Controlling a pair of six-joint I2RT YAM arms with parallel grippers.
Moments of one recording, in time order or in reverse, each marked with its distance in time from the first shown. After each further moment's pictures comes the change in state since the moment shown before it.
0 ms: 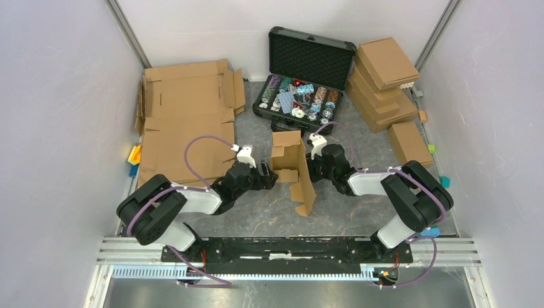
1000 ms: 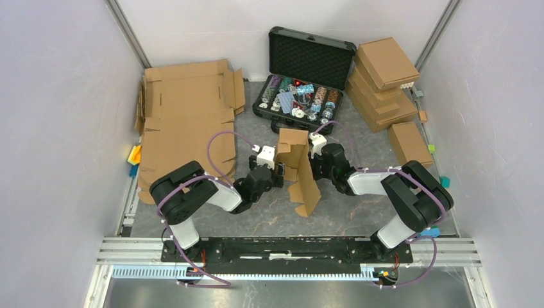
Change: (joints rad) left arm -0.157 0.288 0.125 0.224 -0.340 0.302; right arm 0.000 0.000 0.010 -0.002 0.000 0.000
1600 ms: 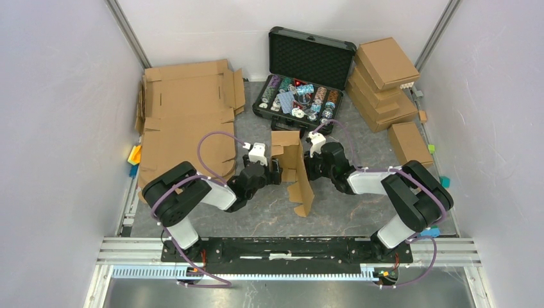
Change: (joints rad) left arm 0.066 -0.042 -0.022 -0.031 0.077 -0.139; right arm 0.000 0.000 0.014 0.000 -0.017 0.000
